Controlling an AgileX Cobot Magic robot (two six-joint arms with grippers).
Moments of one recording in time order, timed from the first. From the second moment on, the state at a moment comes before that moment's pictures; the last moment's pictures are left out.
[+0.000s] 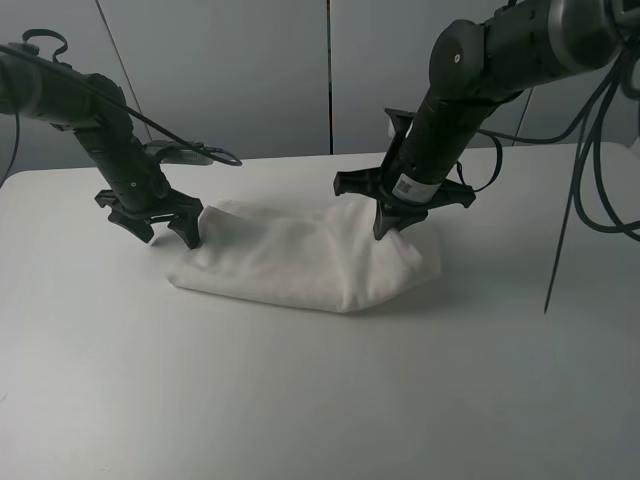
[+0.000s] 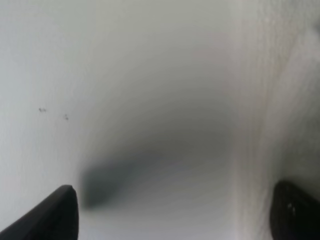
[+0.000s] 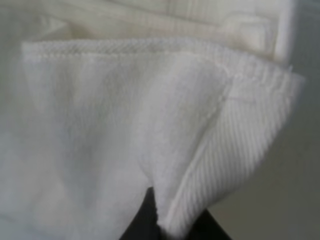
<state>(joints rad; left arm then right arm) -0.44 2.22 -1.50 -0.11 0.83 0.16 0.47 1.96 -1.27 0.29 0.76 0.21</state>
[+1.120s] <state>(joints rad) -0.44 2.22 -1.50 -0.10 0.83 0.16 0.47 1.96 -1.27 1.28 0.76 -0.49</state>
